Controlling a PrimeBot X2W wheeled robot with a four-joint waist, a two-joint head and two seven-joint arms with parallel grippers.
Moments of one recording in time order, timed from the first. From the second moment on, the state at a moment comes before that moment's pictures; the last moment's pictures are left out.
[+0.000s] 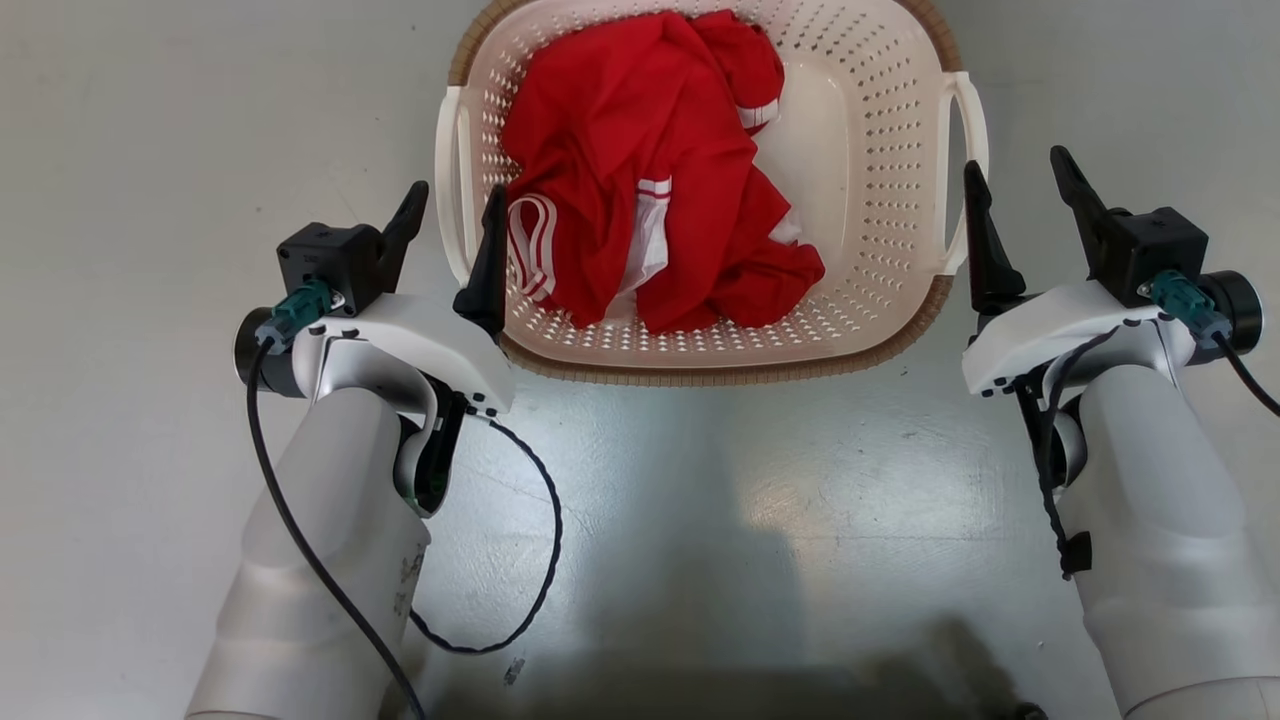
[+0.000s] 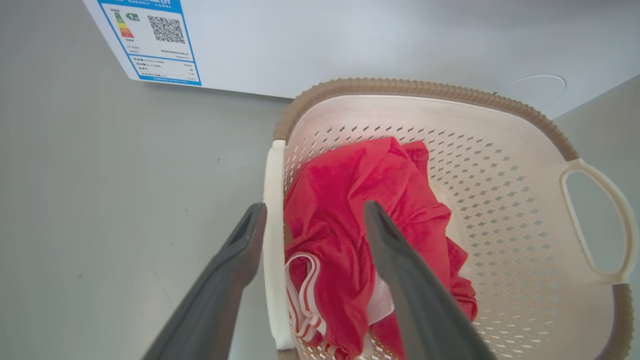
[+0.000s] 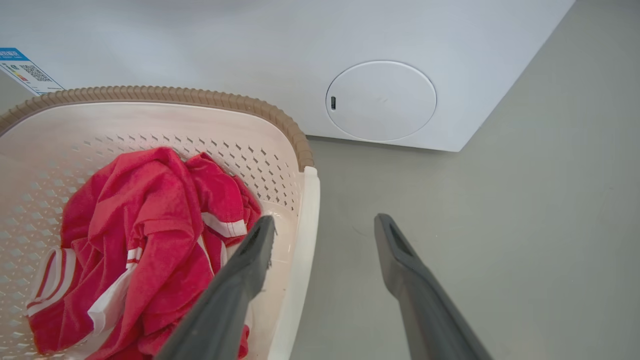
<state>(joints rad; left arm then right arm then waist) -0.71 0.03 -0.19 0.71 -0.32 -0.07 -0.26 -0.71 -0.07 -0.11 0.72 -0.09 0.12 -0.25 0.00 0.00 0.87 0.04</state>
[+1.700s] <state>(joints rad) -0.95 0.03 -0.25 0.94 -0.32 -0.05 -0.26 -0.90 -0.07 -0.01 0.90 -0.07 0.12 -0.25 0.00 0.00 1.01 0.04</state>
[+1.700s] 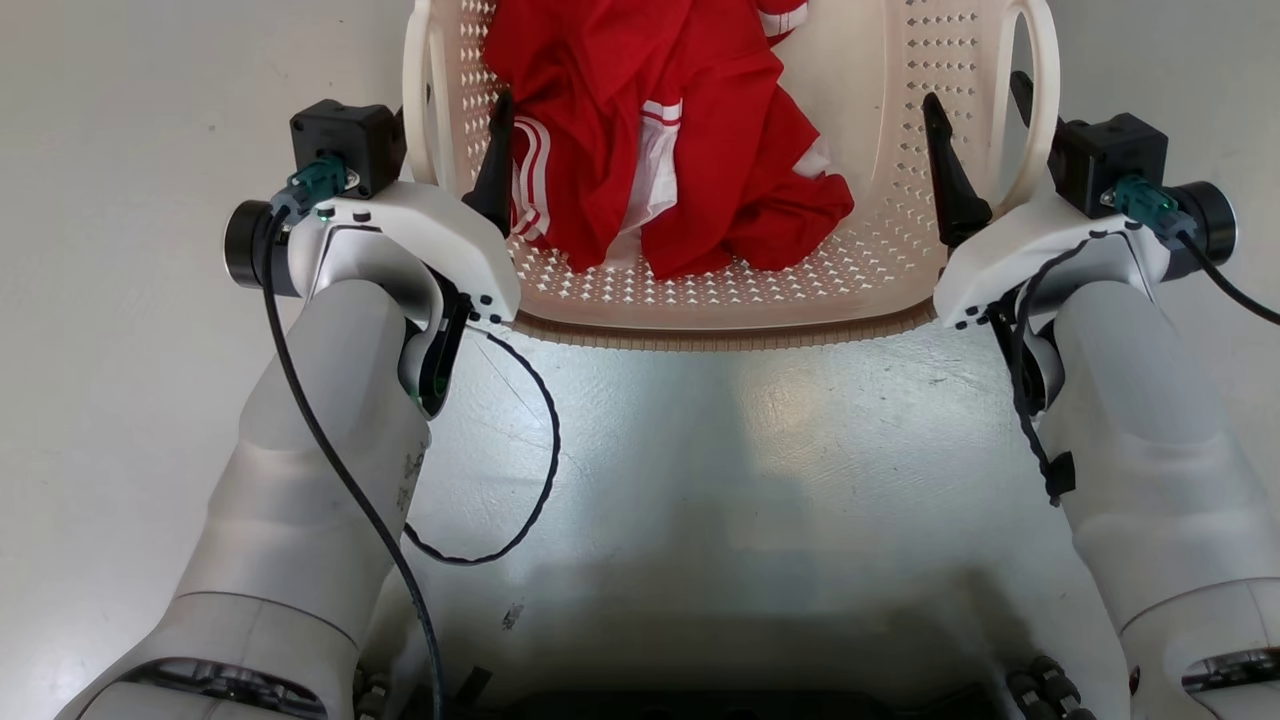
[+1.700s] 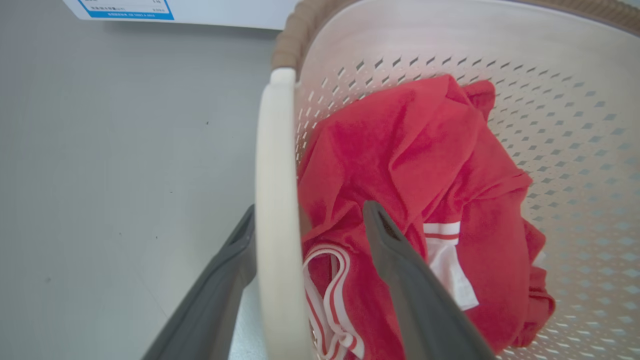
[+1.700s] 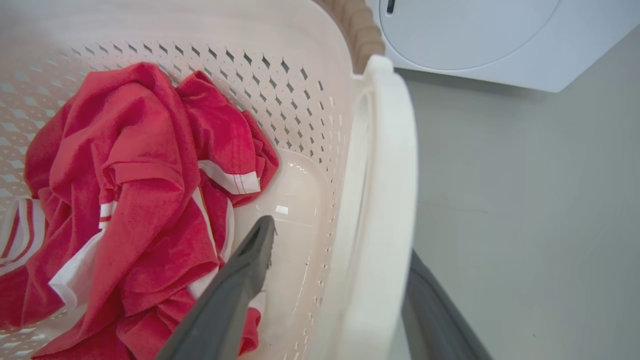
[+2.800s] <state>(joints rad) -0.96 0.03 -0.27 0.98 -0.32 -0.05 -0.26 -0.91 -0.06 -0.01 0.99 -0.03 0.12 -0.26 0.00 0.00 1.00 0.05</state>
